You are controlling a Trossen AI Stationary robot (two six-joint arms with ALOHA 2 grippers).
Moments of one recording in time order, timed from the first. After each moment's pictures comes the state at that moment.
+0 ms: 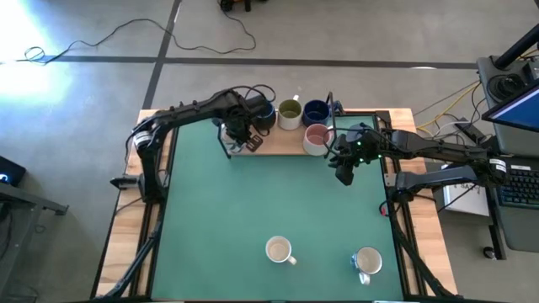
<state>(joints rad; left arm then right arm) 0.46 1.89 1.74 -1.33 -0.06 -0.43 -0.29 1.00 0.84 -0.70 -0.13 0.17</state>
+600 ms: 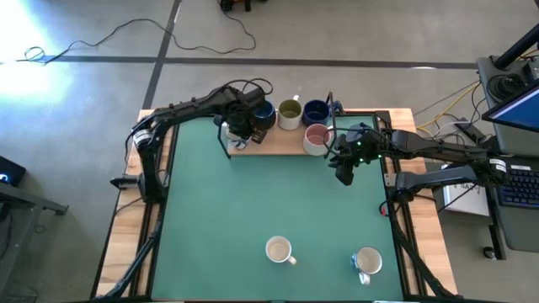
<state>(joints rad) 0.50 1.89 1.74 -1.24 0.00 -0.57 -0.29 1.00 0.84 -0.70 -0.13 0.17</state>
